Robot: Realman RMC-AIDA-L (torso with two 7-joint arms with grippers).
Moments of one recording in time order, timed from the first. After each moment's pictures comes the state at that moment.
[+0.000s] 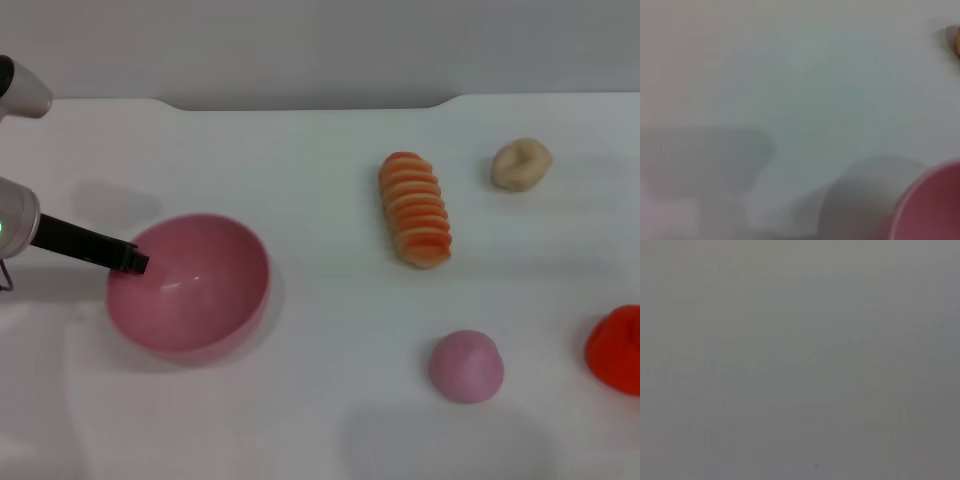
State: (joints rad) left arm -0.59 -2.04 1.01 1.01 2.56 1.36 -2.45; right arm 0.55 2.07 -0.60 -0.31 2.56 1.01 -2.67
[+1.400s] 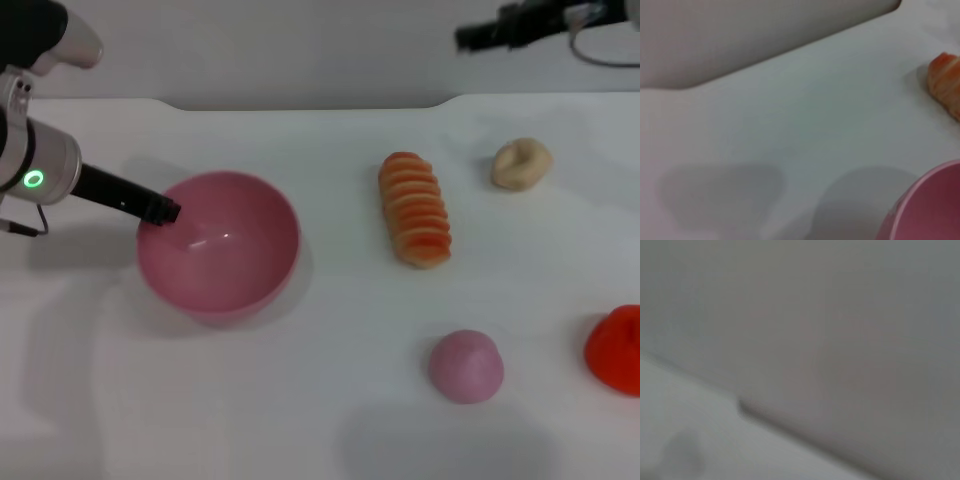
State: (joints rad) left arm -0.66 -2.05 1.09 1.05 2.55 1.29 -2.42; right arm 0.79 2.03 -1.00 -1.15 0.73 1.24 -0.74
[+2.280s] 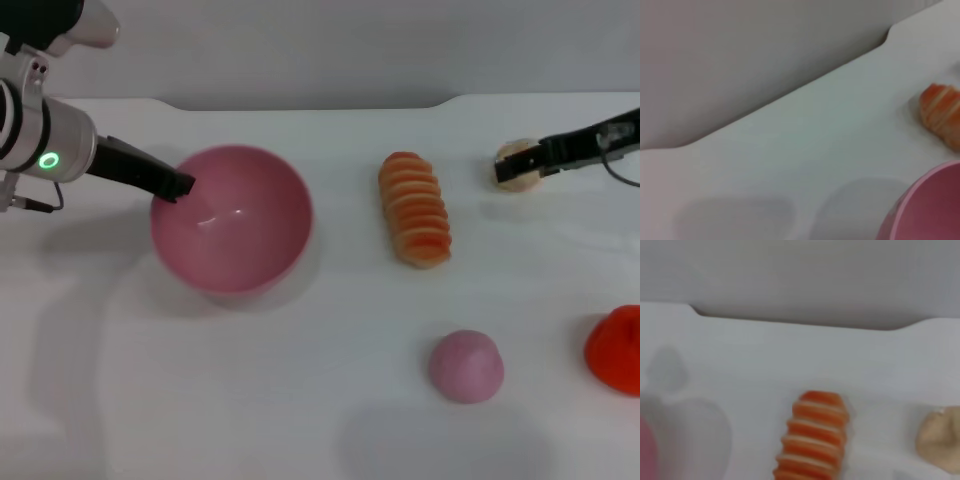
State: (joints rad) left arm -0.66 -2.05 1.12 1.06 2.51 1.22 -2.36; right arm 0.78 2.00 -0.90 -0.92 0.60 1.35 -0.58
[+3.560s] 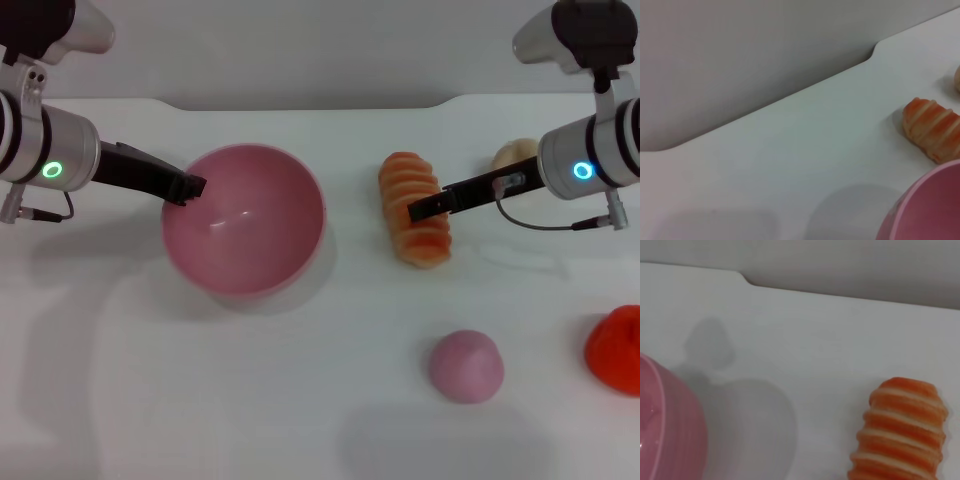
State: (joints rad) left arm -0.62 -2.06 1.14 1.06 2.43 1.20 -2.35; right arm 0.79 2.07 -1.13 -0.76 0.74 1.11 -0.63
